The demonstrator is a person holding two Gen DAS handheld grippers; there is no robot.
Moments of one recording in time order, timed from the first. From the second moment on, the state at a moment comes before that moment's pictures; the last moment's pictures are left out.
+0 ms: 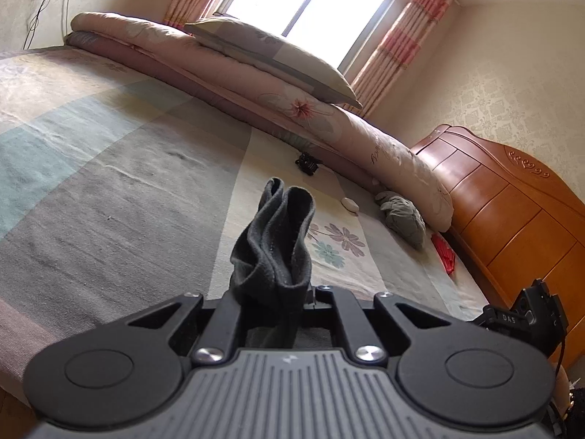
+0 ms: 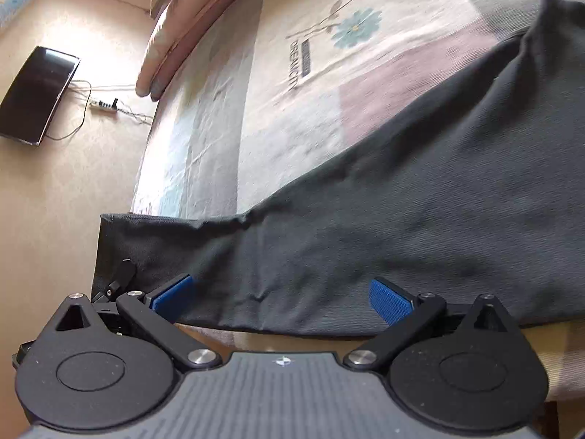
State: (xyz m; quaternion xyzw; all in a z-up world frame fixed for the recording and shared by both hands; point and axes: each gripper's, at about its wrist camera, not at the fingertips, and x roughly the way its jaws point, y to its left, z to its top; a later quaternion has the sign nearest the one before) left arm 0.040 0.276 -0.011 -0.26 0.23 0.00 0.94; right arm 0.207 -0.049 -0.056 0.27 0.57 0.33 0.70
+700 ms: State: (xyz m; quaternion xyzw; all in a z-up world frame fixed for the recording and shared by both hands) left arm 0.120 0.154 -0.045 -0.18 0.35 -0.06 0.92; right arm 0.217 -0.177 -0.062 0.38 0.51 0.26 0.73
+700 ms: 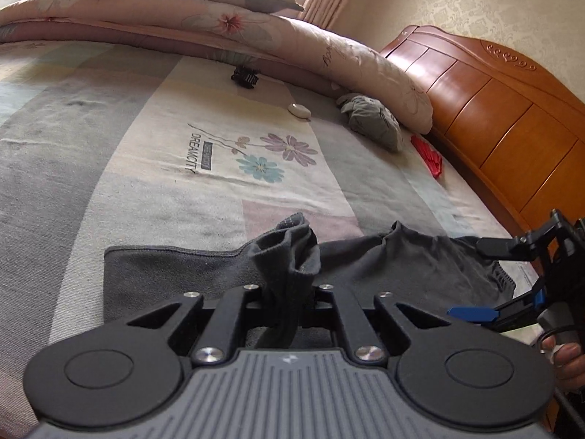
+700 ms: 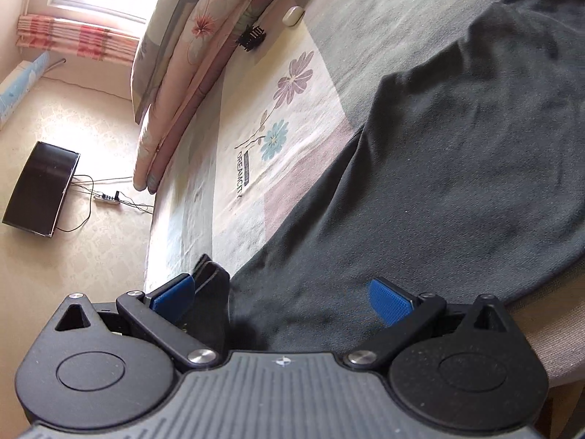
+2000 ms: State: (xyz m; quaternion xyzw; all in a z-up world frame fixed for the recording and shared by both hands) left arm 0.177 0.146 -0.090 -0.25 0.38 -0.10 0.88; right arm 0.223 -0.183 -0.093 0.37 0.53 0.23 0.72
